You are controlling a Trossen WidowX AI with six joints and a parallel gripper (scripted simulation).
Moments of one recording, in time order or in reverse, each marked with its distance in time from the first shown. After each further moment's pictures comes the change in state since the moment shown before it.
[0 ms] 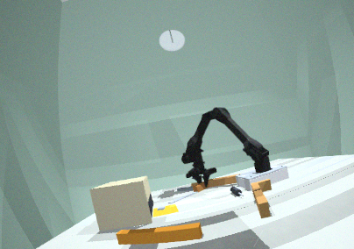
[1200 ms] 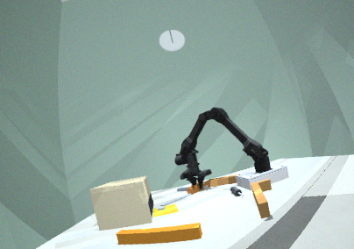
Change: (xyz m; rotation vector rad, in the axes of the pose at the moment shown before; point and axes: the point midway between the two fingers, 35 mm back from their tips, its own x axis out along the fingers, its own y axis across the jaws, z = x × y) arm -0.001 -0.006 0.044 0.000 -0.001 -0.007
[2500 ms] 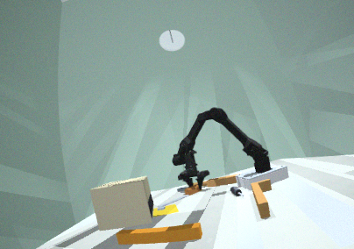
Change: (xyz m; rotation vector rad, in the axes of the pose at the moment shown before) arm 0.001 -0.002 0.017 0.000 -0.002 -0.007
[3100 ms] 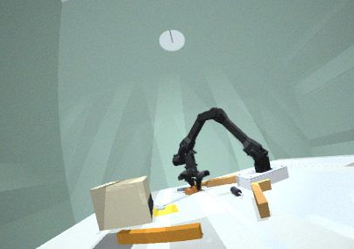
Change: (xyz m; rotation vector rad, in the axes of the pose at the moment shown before) arm 0.001 0.001 0.000 -0.002 0.000 0.003
